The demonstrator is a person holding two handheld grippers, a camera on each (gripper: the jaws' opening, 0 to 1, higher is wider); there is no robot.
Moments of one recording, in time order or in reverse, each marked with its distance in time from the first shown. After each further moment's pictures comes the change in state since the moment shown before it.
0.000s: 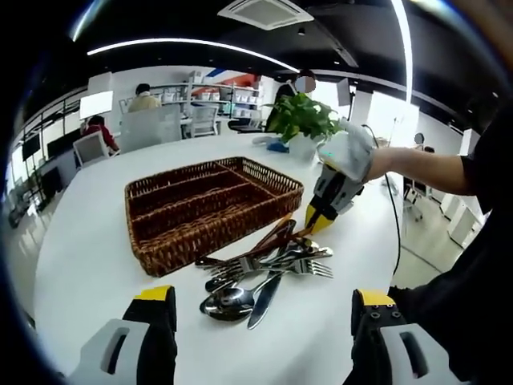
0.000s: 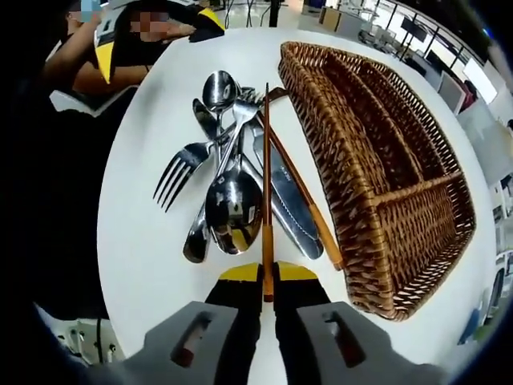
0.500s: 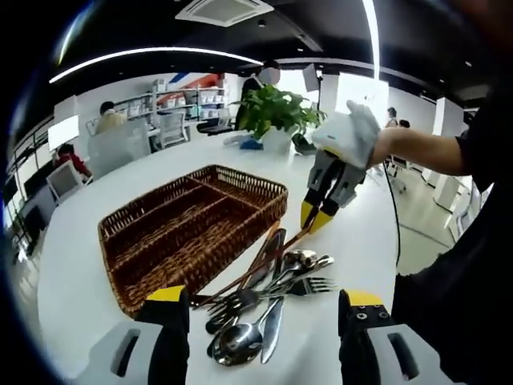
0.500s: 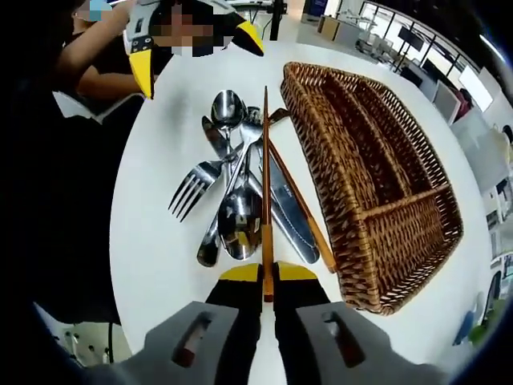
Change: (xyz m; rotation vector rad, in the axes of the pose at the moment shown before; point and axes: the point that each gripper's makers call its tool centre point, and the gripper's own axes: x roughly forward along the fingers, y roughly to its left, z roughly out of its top) left arm 0.038 -0.007 0.031 0.212 0.067 -0.128; right arm -0.025 0.007 0.017 -0.018 -0.055 -0.027
